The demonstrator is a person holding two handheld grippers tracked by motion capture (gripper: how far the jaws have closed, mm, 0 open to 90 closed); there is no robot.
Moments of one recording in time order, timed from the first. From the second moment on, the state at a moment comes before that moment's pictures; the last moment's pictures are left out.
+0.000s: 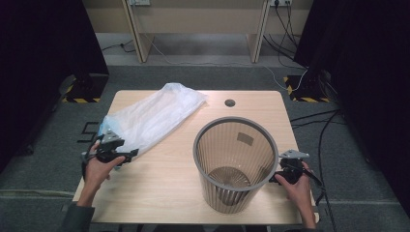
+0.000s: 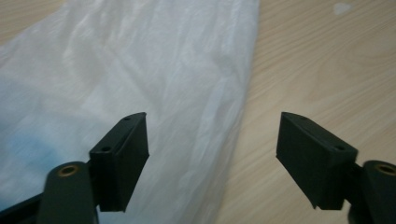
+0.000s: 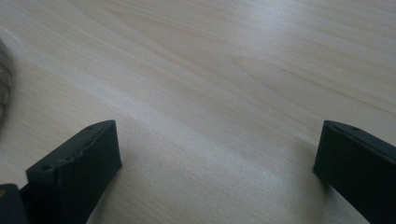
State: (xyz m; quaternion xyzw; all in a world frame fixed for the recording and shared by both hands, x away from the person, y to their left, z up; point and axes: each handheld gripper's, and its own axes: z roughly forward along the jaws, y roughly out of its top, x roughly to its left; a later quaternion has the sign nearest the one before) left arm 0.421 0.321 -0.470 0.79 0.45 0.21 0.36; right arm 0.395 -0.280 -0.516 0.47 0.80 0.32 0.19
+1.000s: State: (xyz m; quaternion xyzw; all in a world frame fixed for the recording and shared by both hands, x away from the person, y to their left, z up) left arm 0.436 0.316 -0.504 0.84 0.40 0.19 0.32; right arm 0.396 -0.280 -0.517 0.47 0.80 0.32 0.19
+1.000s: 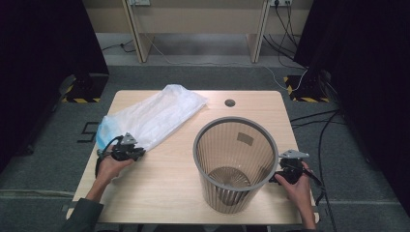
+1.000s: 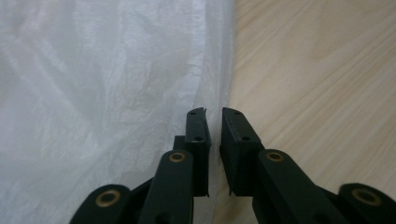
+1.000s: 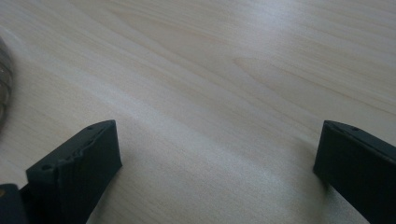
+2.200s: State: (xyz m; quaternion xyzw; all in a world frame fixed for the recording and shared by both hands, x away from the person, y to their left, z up) left arm 0.435 0.312 -0.501 0.86 0.37 0.16 0.31; right arm 0.396 -0.277 -0.517 0.46 0.80 0.32 0.19
